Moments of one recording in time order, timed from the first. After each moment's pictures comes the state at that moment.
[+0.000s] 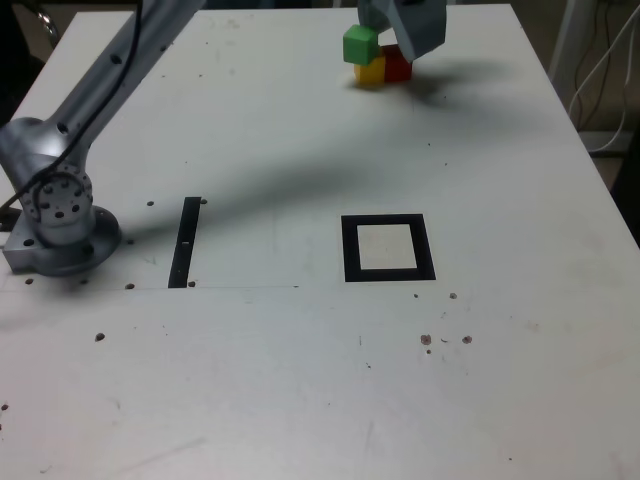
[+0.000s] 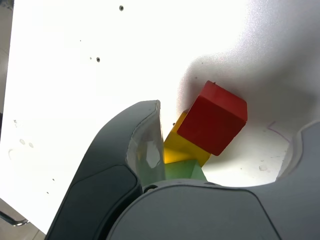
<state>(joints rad) 0.60 2.51 -2.47 1.41 0.38 1.55</state>
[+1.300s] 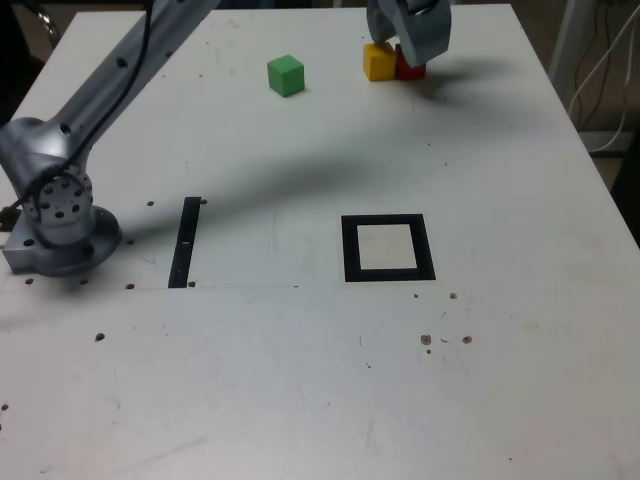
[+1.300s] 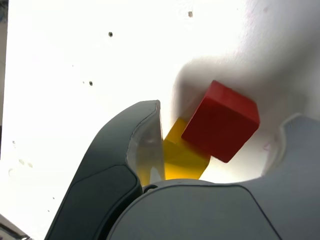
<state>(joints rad) 0.60 2.55 -2.54 1.41 0.38 1.61</state>
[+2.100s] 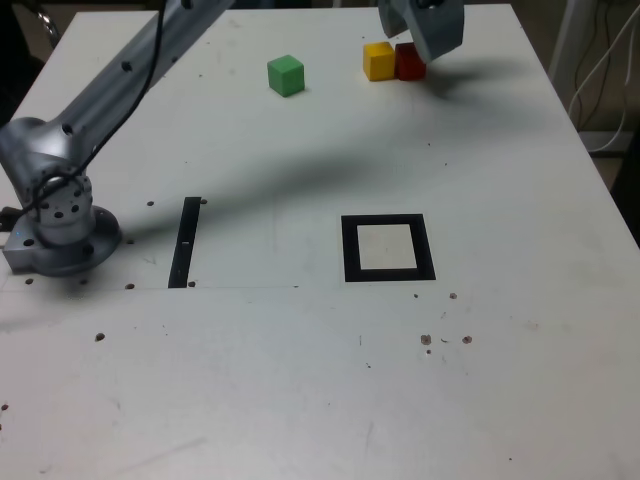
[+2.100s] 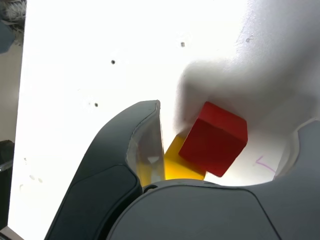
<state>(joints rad) 0.59 2.60 -2.66 1.42 0.37 1.65</state>
